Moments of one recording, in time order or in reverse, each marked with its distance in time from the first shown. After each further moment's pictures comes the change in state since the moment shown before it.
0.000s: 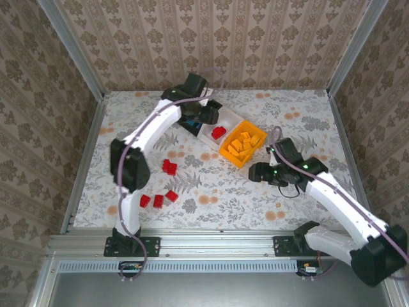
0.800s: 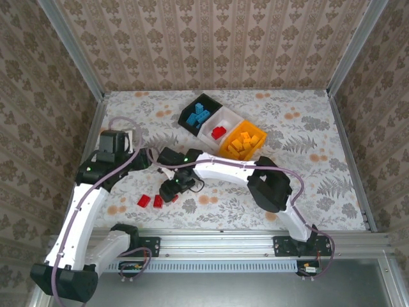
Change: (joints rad) left arm 0.348 -1.090 -0.954 0.016 -0.093 -0.106; right arm 0.595 1.106 0.938 0.001 -0.074 -0.188
